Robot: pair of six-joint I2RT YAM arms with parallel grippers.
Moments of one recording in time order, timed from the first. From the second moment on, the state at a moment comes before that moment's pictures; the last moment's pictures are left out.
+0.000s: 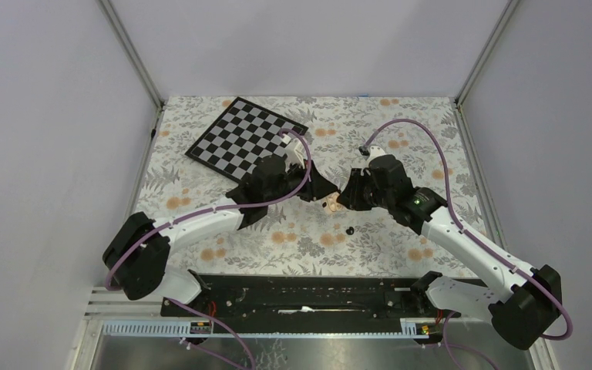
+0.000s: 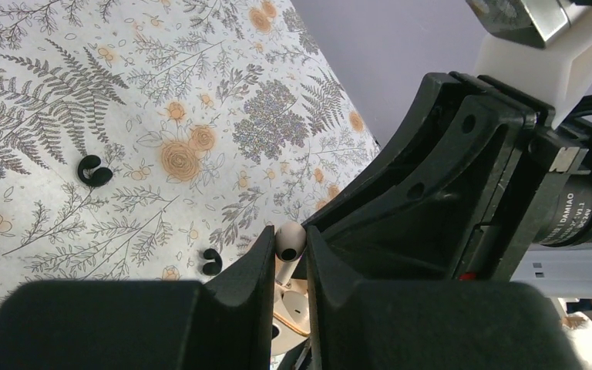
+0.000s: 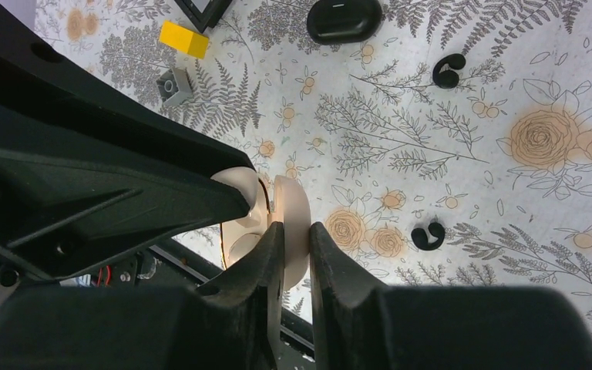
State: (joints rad) left arm -0.80 1.42 0.86 0.35 0.29 -0.73; right arm 0.63 1.09 0.88 -0.46 -0.10 0.57
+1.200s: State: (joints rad) left arm -0.80 1.39 0.82 0.36 0.34 -0.68; right arm 0.55 1.04 0.78 -0.33 -0.26 0.73
